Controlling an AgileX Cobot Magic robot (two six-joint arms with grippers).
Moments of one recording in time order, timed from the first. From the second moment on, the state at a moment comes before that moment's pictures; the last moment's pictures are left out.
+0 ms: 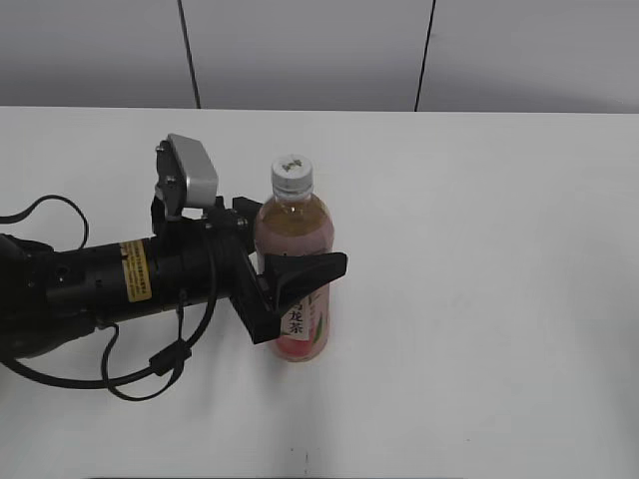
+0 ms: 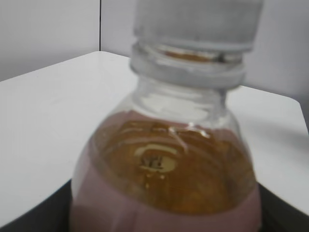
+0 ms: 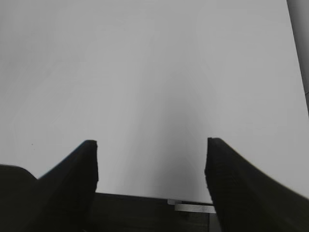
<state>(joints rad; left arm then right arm) -0.45 1.98 -0.64 0.83 -1.21 -0.35 0.03 0.37 -0.59 0.03 1.03 -0.20</state>
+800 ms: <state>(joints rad) -0.45 1.98 -0.64 0.83 -1.21 -0.35 0.27 1.23 -1.23 0.08 1.07 -0.28</state>
